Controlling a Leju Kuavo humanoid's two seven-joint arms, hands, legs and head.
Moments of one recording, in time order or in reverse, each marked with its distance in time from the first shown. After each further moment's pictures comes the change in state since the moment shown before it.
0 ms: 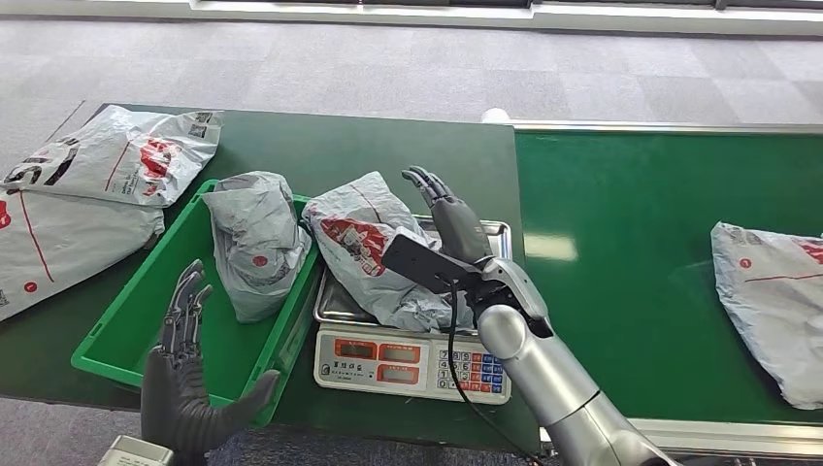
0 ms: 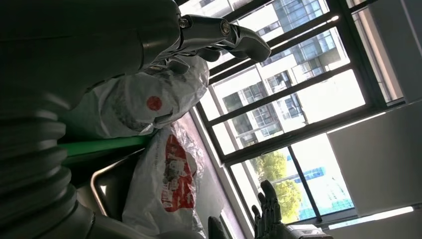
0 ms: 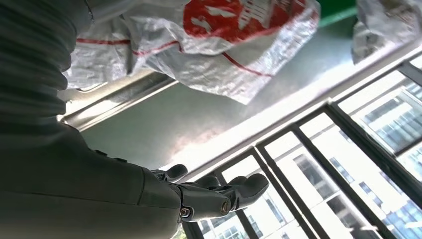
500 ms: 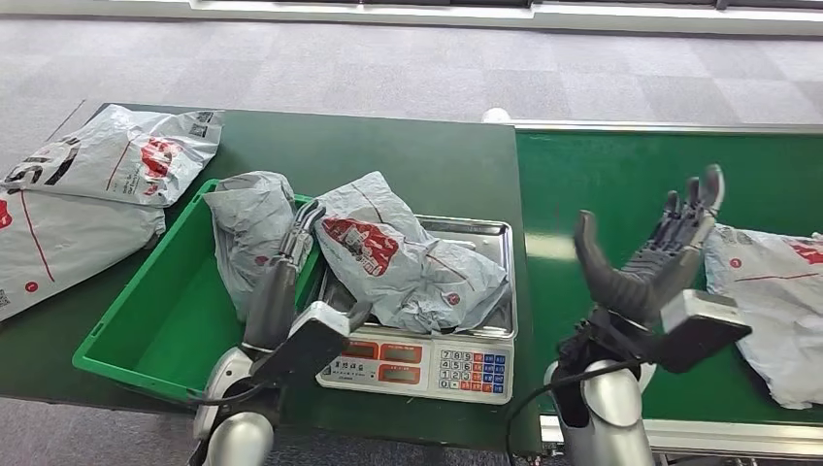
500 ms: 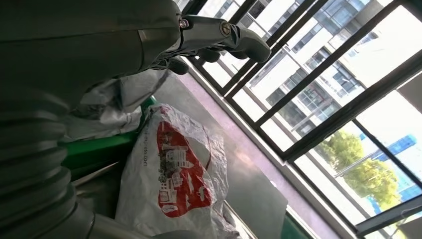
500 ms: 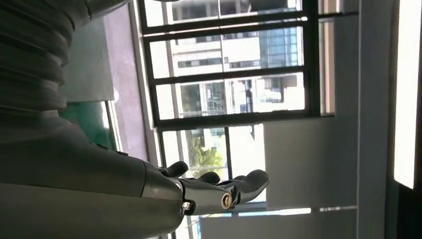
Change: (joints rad) left arm -0.398 -0.020 -0.221 0.307 -0.429 0.070 0.419; right arm 0.402 0.034 -0.320 -0.556 -0.601 -0.551 -0.438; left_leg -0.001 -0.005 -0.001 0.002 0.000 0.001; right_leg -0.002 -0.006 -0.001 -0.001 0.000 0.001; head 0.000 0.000
